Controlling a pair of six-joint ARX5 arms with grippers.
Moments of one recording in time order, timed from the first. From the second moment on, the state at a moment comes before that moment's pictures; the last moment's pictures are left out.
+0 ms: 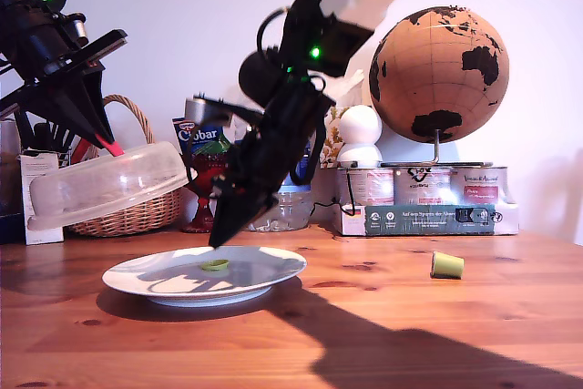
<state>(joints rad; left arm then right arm) -0.05 1.83 1.61 -0.90 0.46 -0.15 0.63 2.30 1.88 -0.60 -0.33 -0.65</state>
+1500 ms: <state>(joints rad) -0.05 1.83 1.61 -0.90 0.50 -0.14 0.66 2.33 1.88 -0.59 -0.24 -0.96</state>
